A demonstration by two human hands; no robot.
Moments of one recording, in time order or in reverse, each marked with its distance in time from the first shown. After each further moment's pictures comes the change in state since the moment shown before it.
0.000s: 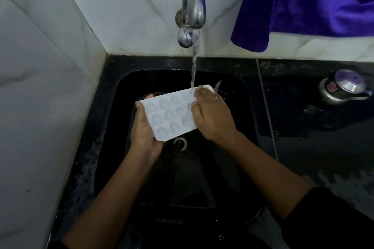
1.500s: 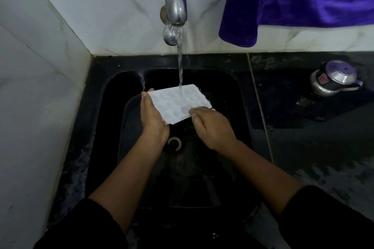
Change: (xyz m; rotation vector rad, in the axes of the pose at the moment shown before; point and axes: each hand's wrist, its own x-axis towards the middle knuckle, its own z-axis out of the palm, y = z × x) left_hand 0.065 -0.035 0.034 0.055 0.286 -0.021; right_hand -0.026 0.028 0.008 0.146 -0.046 0.020
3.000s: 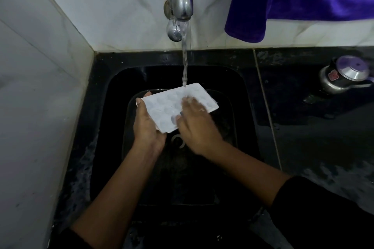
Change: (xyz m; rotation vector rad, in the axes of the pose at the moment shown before) left_hand -0.036 0.020 -0.030 -0.037 -0.075 -0.006; right_hand 0.007 -0.032 0.030 0.054 -0.138 0.032
